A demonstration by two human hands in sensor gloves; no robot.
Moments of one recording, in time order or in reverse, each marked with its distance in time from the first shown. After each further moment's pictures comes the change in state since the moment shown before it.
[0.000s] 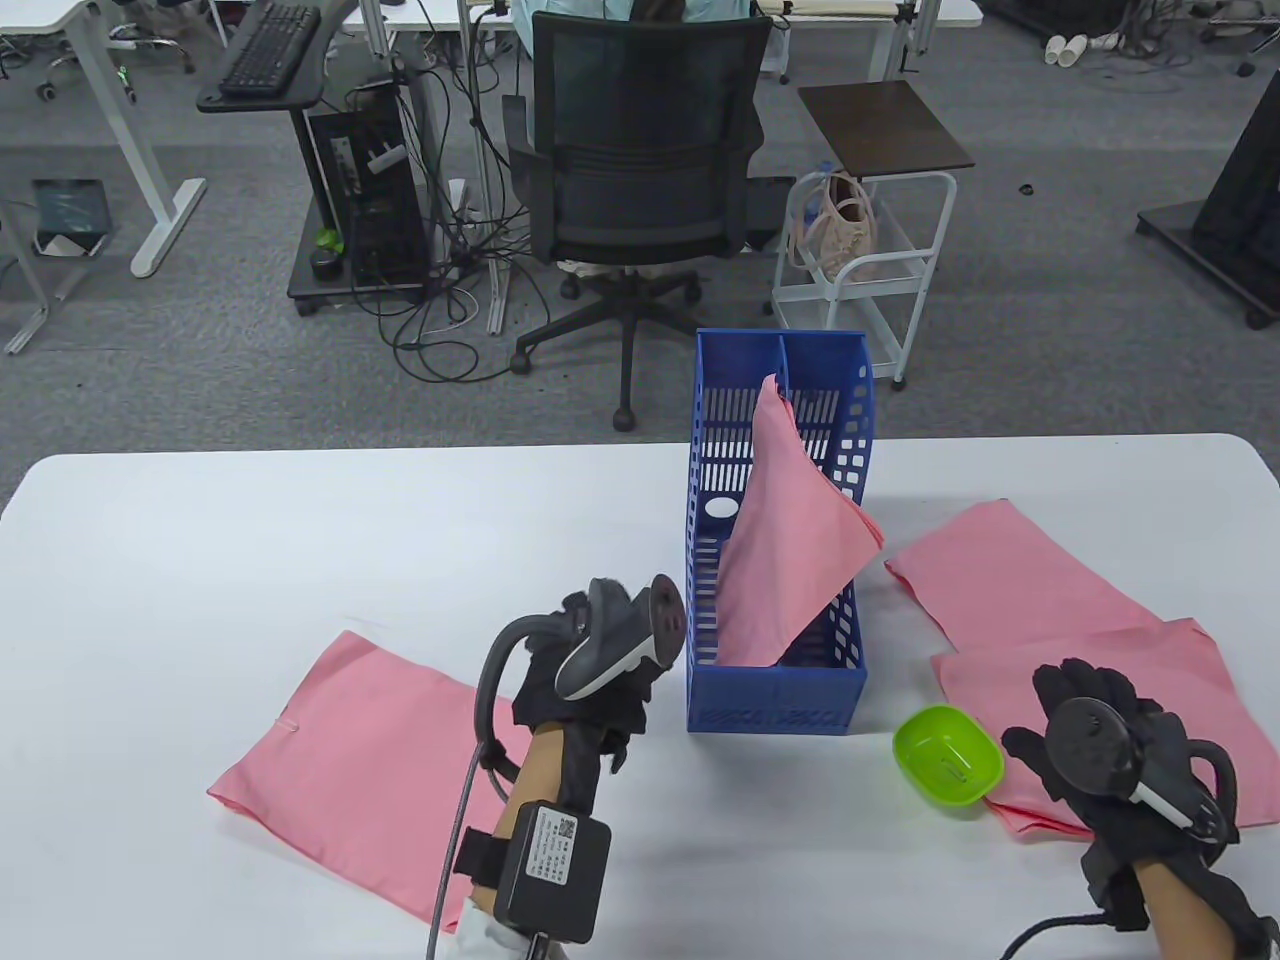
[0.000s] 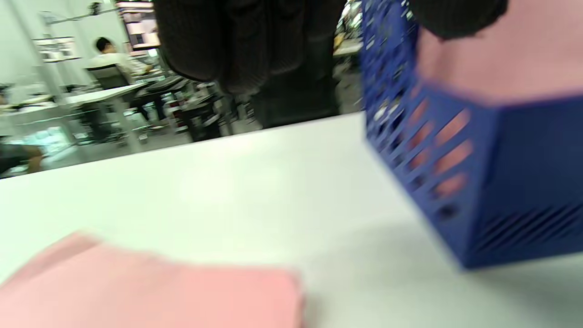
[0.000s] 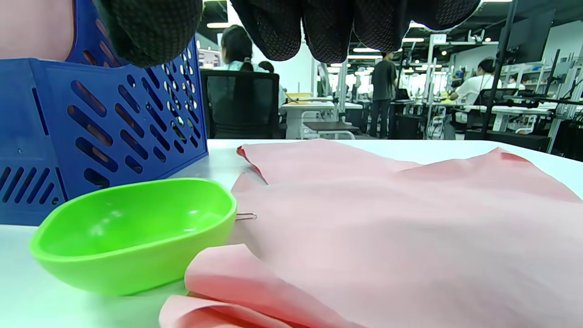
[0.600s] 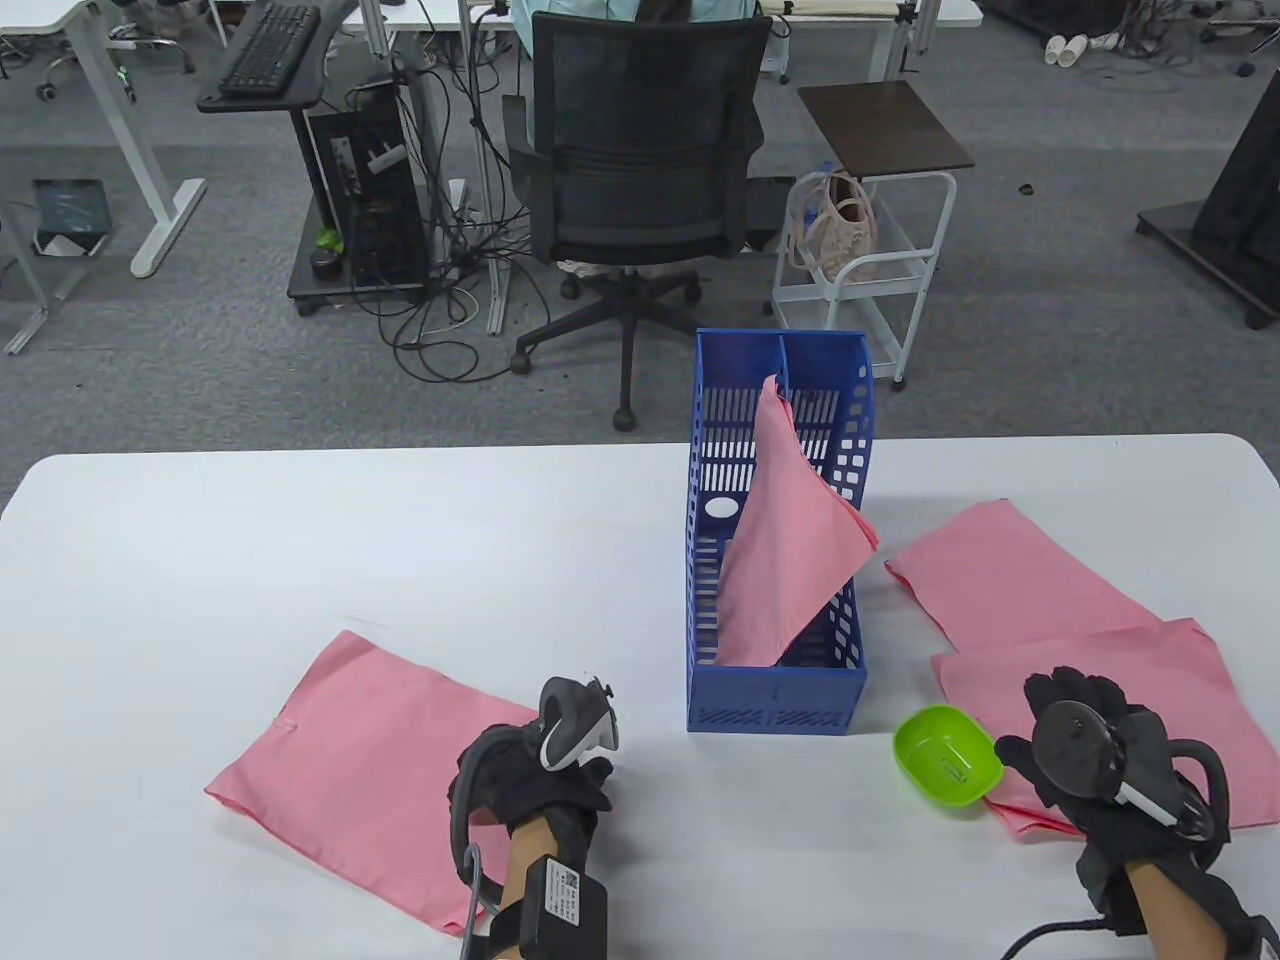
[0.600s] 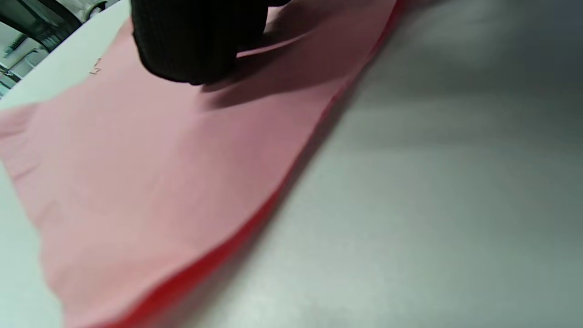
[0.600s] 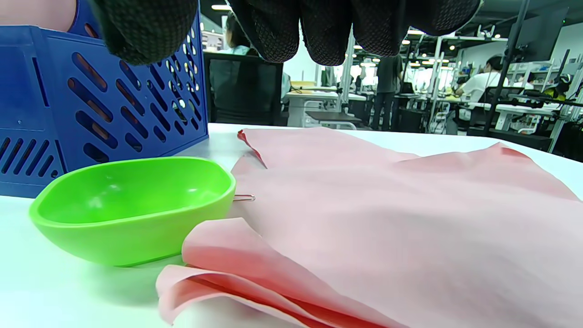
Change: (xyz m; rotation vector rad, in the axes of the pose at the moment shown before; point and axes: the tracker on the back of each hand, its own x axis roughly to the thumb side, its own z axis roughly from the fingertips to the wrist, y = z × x) left_hand -0.012 -0.132 -0.021 -0.465 0.276 -0.108; right_hand 0.005 0.003 0.001 0.036 -0.009 0.036
